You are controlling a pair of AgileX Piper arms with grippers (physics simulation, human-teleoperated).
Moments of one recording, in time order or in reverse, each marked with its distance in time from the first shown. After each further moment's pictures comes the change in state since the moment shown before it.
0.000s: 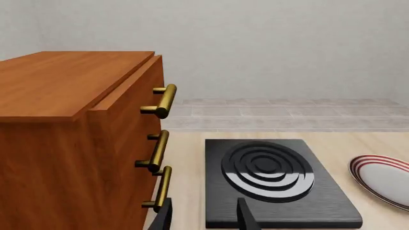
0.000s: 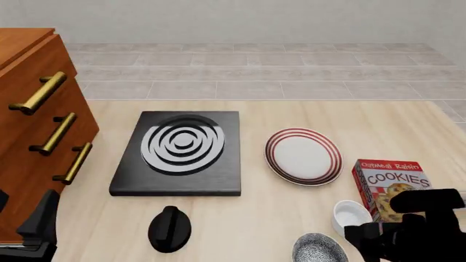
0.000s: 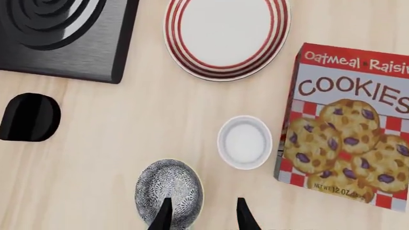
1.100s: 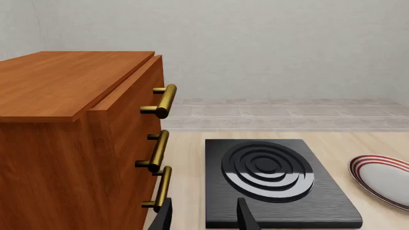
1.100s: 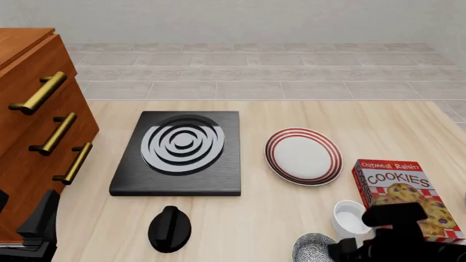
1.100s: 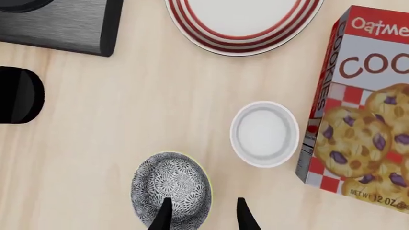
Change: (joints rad) left arm 0.000 0.000 0.000 0.000 0.000; right arm 0.102 0.166 0.098 -0.147 0.074
